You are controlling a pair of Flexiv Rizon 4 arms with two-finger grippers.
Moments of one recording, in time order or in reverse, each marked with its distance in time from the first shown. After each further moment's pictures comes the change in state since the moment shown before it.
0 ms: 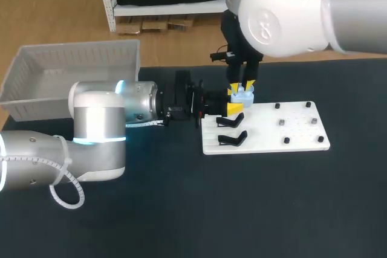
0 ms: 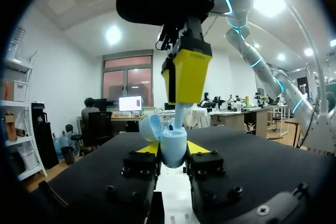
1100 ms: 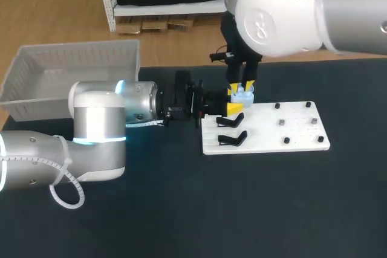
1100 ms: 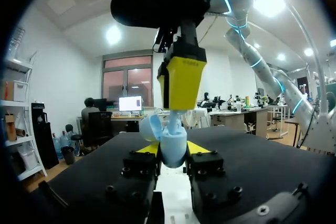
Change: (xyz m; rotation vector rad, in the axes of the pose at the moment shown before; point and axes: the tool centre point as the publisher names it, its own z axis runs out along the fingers) left arm 0.000 0.000 0.000 0.000 0.000 0.000; right arm -0.005 -0.002 0.005 0.006 0.005 0.015
